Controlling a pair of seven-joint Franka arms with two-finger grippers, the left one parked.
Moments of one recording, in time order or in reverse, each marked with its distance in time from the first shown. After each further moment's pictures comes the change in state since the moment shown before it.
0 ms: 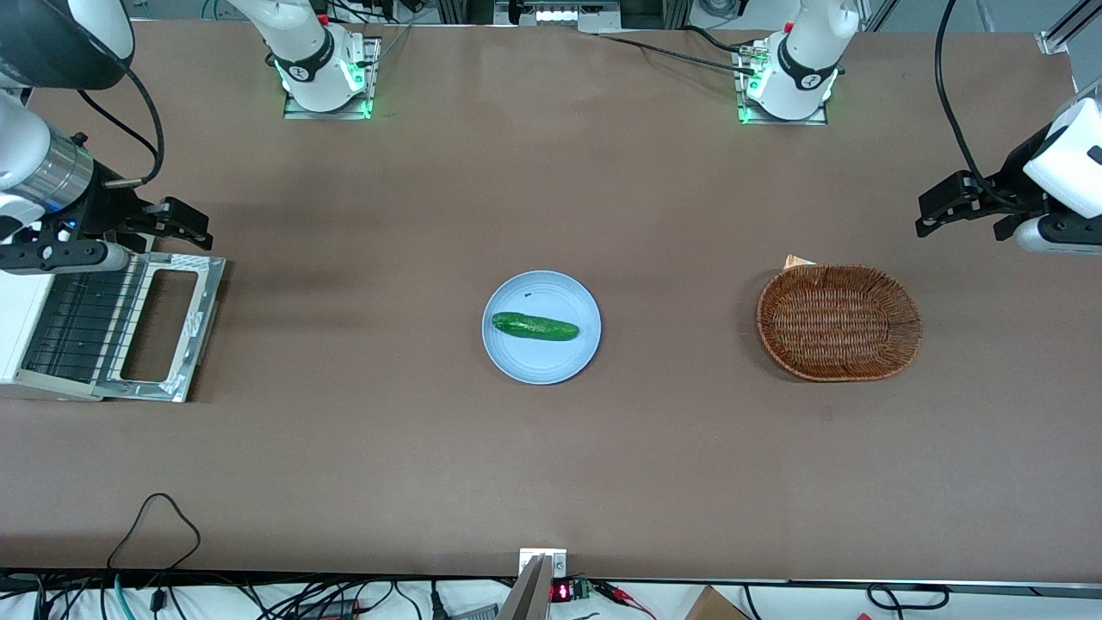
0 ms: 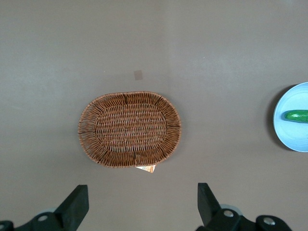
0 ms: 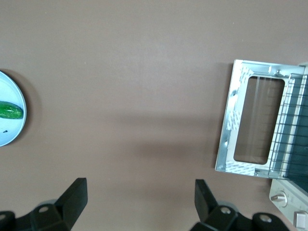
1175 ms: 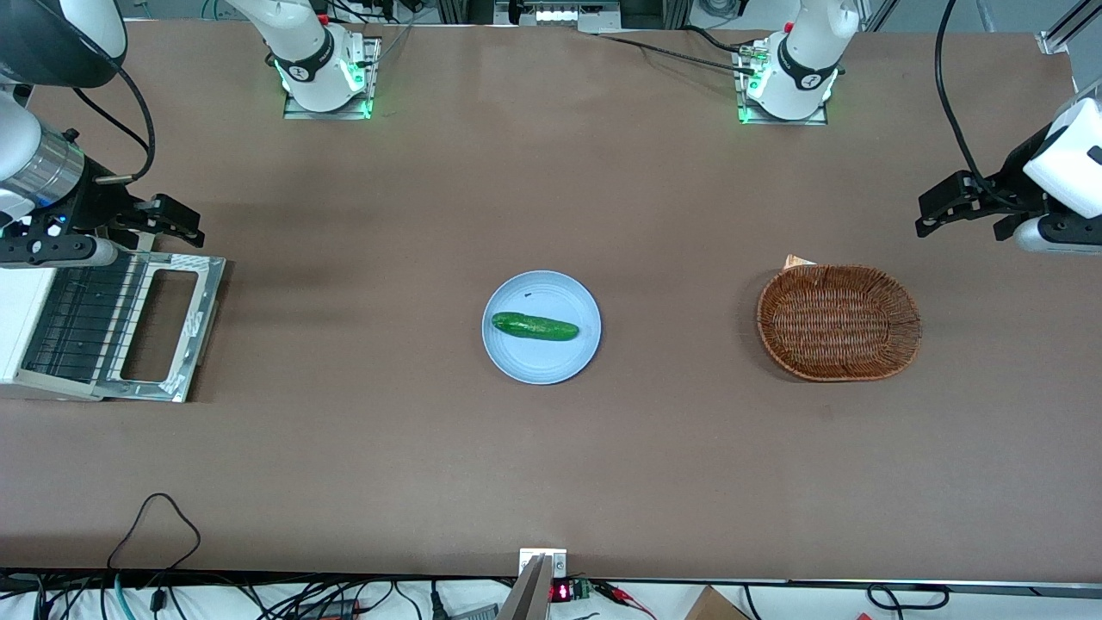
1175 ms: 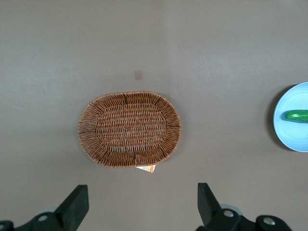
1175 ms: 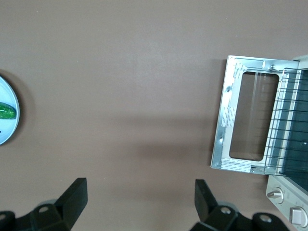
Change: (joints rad) arm 0.077 -0.017 -0.103 -0.033 0.000 0.008 -0.009
